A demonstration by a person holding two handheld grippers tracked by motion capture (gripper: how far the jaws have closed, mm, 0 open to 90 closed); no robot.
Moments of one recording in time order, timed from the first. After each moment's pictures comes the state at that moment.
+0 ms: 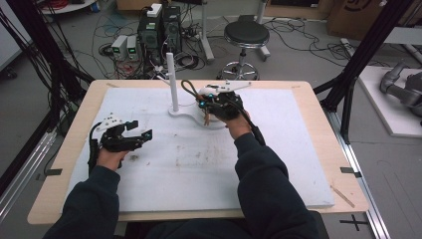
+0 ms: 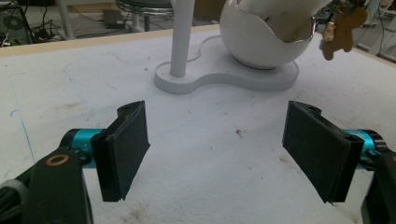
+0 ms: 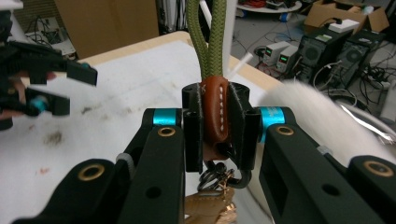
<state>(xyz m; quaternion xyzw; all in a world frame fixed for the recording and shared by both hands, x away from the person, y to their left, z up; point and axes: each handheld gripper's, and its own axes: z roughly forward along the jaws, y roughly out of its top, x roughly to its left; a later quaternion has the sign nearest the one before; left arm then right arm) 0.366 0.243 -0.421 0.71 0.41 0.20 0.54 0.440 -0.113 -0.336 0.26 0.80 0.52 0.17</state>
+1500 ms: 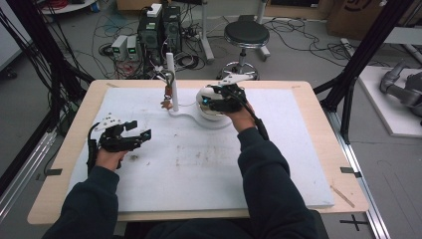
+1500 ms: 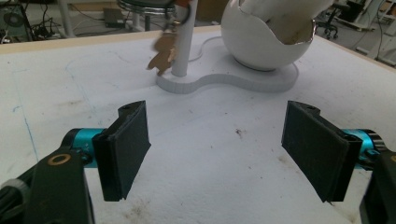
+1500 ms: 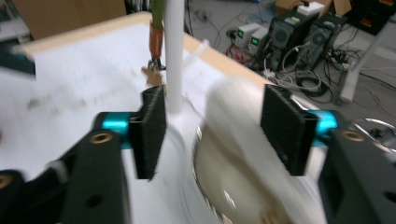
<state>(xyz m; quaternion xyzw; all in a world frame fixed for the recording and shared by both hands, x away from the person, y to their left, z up) 0.365 0.246 -0.420 0.70 0.41 0.19 0.55 0.454 -0.135 -0.334 0.29 0.81 0.46 0.21</state>
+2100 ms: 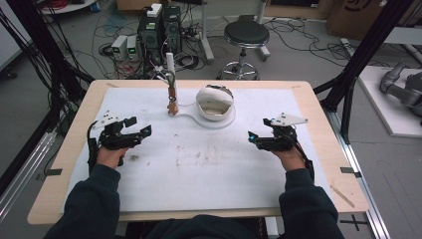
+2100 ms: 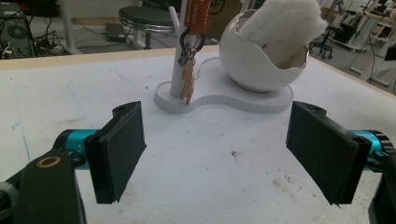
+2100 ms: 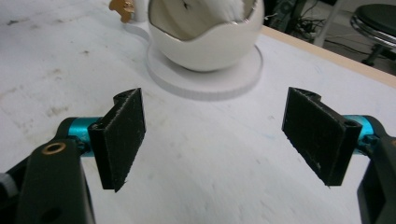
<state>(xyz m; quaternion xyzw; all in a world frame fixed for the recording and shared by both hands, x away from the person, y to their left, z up) 0.367 0.244 -0.414 0.68 0.42 0.20 0.57 0.366 -0.270 -0.390 0.35 0.79 0.44 0.24</state>
